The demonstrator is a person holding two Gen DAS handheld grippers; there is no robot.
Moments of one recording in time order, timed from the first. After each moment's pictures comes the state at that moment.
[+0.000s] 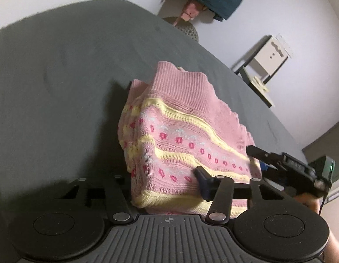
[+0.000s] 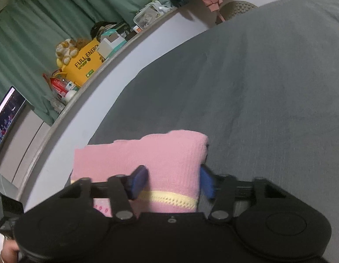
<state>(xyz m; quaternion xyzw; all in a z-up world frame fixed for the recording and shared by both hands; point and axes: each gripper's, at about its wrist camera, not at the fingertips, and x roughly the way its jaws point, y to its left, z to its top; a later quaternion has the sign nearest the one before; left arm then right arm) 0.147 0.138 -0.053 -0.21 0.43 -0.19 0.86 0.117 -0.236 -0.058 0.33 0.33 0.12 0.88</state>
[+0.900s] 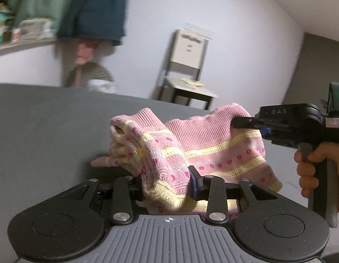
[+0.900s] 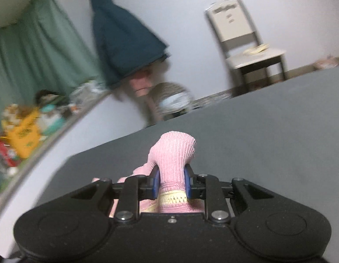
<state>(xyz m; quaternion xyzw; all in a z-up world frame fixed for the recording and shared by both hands) 0.172 -0.164 0.029 -0.04 0.28 -0.34 0.90 0.041 -0.439 0.037 0.25 0.21 -0.14 0.93</state>
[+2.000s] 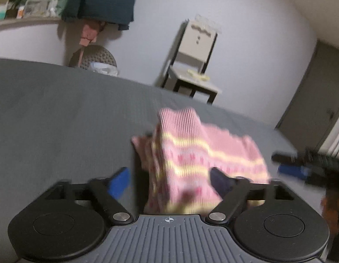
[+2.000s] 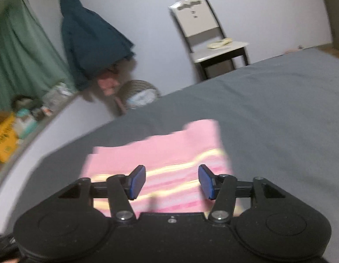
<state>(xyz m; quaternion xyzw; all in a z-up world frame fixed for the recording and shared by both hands) 0.186 -0.194 0.015 -0.10 0.32 -0.32 0.89 -0.026 -0.482 0.000 0.30 0.22 -0.18 0.91</state>
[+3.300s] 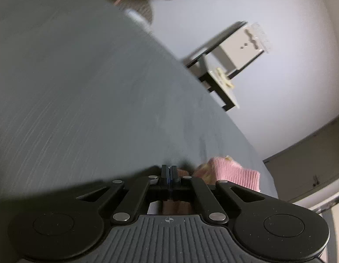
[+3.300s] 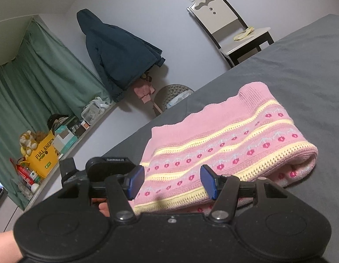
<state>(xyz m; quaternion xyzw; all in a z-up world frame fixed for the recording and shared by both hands) 0.309 -0.235 -0.063 -0.28 0.43 -0.27 0.82 -0.033 -0.438 -0.034 0.36 0.16 -0.09 0.91</state>
